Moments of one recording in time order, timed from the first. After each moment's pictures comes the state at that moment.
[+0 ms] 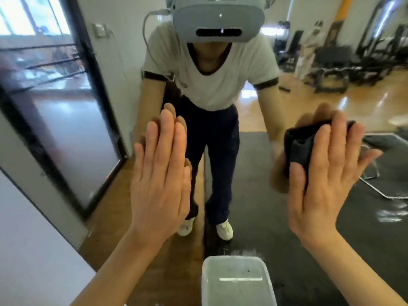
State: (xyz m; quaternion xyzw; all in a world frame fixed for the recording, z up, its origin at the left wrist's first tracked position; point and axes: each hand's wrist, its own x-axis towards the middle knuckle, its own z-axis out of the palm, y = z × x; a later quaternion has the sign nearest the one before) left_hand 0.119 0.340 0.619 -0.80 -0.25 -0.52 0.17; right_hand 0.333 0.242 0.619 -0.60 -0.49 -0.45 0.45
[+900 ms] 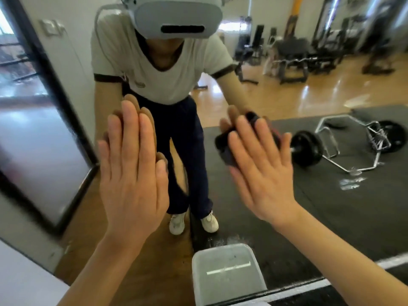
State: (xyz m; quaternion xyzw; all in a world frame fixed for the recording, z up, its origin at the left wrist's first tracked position) left_hand 0.122 0.340 0.620 -0.79 -0.24 -0.53 0.18; right_hand 0.325 0.247 0.608 -0.55 -0.59 -0.51 0.30
